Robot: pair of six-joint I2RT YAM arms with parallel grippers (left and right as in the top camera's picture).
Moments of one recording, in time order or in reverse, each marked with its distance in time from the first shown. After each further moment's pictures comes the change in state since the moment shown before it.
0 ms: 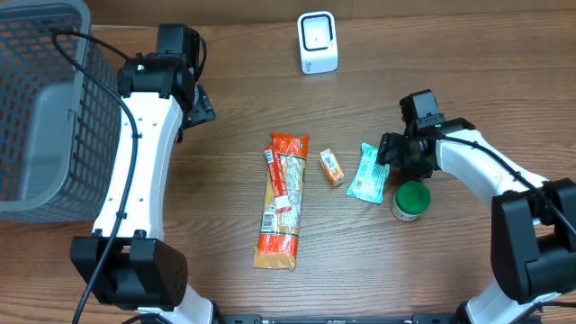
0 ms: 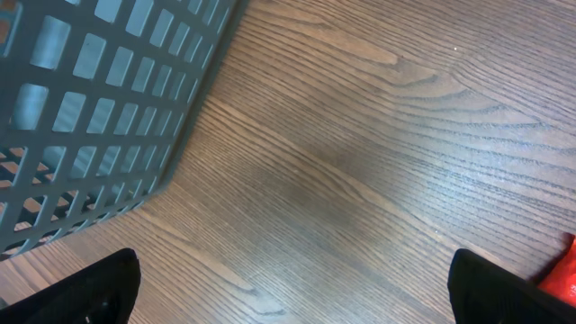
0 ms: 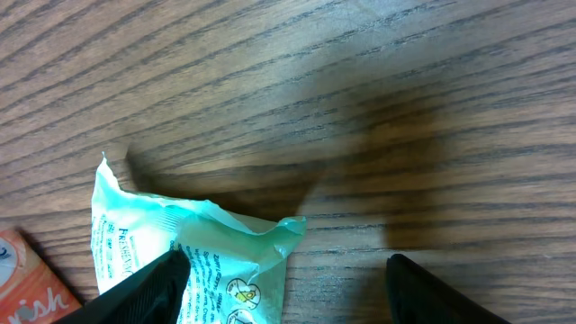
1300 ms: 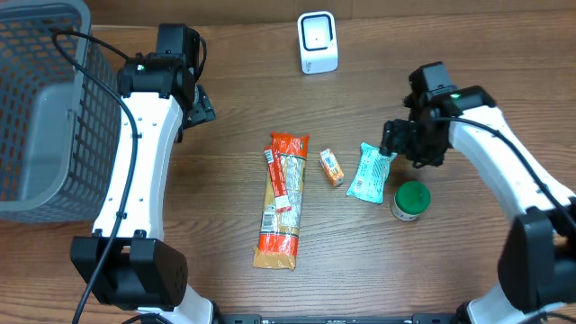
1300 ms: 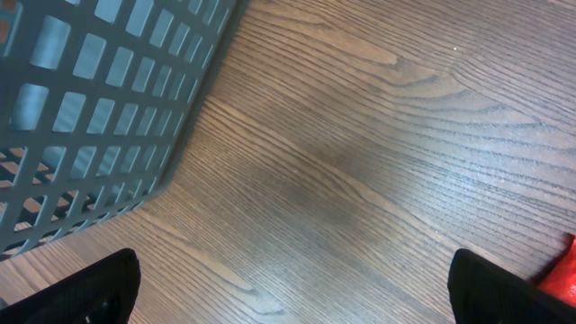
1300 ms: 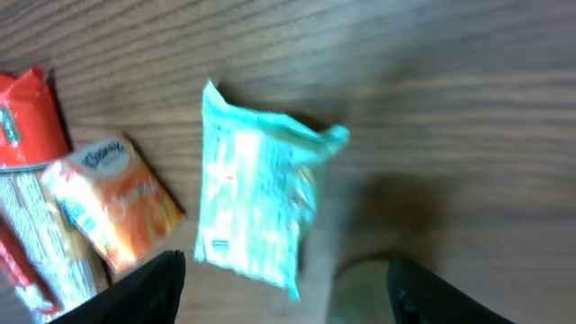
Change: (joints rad) left arm 0.000 0.000 0.000 0.000 0.000 0.000; right arm -0.022 -0.052 0.258 -0.412 -0.091 -0.134
